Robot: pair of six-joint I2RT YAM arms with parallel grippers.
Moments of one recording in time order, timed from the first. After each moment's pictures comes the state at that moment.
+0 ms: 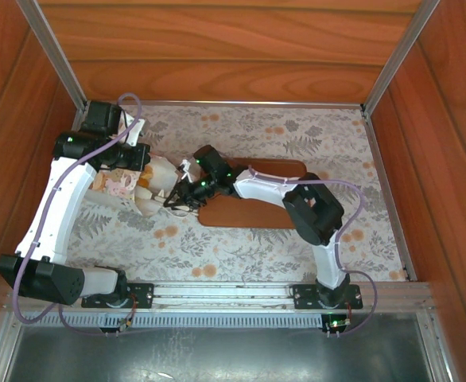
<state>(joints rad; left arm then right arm) -0.20 1.31 1.48 -1.16 0.27 -0.02 0.89 2.02 1.41 -0.13 -0.88 0.80</state>
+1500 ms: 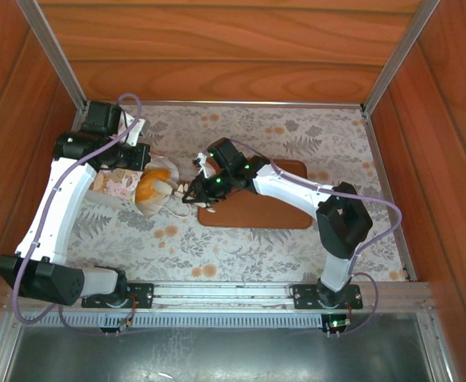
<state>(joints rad) -0.20 1.31 1.47 -1.15 0.28 -0.02 0.86 1.81 1.38 -0.45 -0.70 0.65</state>
